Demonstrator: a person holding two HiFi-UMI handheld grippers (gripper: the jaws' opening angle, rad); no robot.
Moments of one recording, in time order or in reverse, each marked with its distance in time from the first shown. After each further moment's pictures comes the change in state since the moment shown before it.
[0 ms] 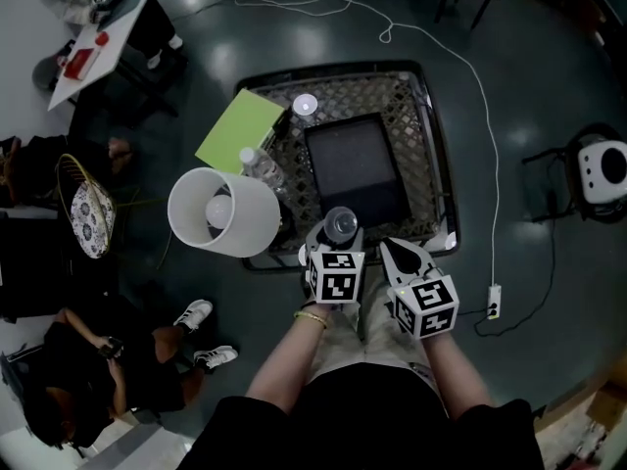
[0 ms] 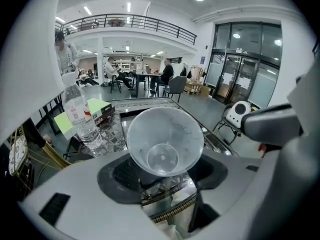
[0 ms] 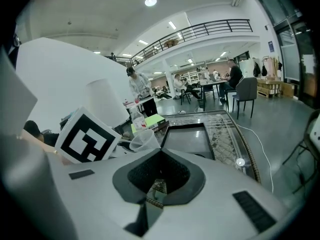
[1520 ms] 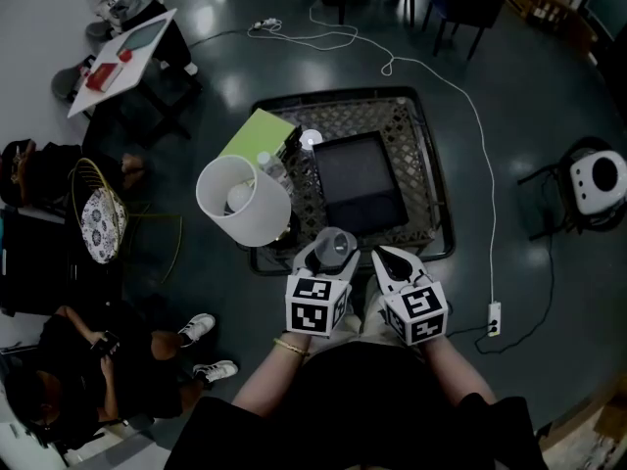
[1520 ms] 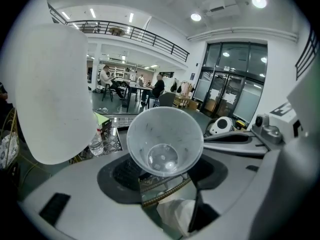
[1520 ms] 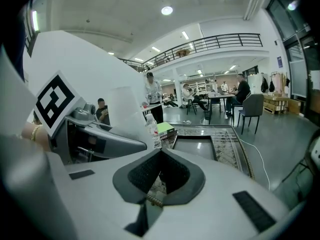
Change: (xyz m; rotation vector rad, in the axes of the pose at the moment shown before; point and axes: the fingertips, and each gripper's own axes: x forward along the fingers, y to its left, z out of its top) left arm -0.121 -0.022 0.024 -0.032 -0.144 -0.146; right arm -0.036 0.050 0.014 -0.129 -0.084 0.023
